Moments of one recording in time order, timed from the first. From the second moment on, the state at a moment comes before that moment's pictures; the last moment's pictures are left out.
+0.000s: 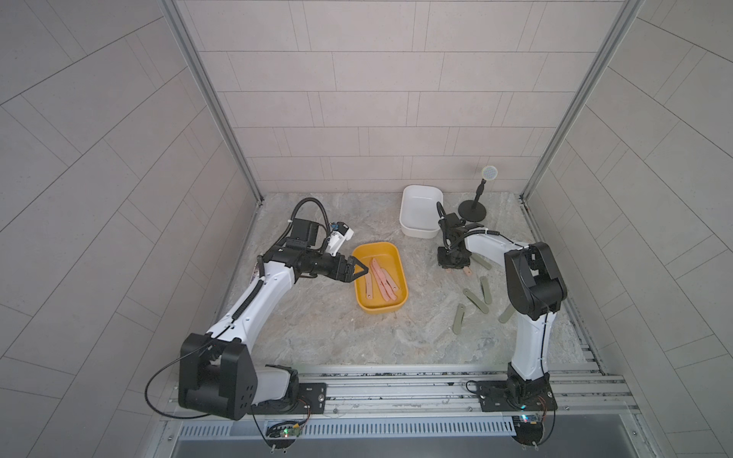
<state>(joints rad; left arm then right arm) -0.20 1.32 1.04 -0.69 0.79 0.03 0.26 2.00 1.40 -0.74 0.07 0.36</state>
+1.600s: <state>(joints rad) -0.12 1.32 1.04 -0.69 0.80 0.03 0.38 1.95 1.32 -0.74 0.07 0.38</state>
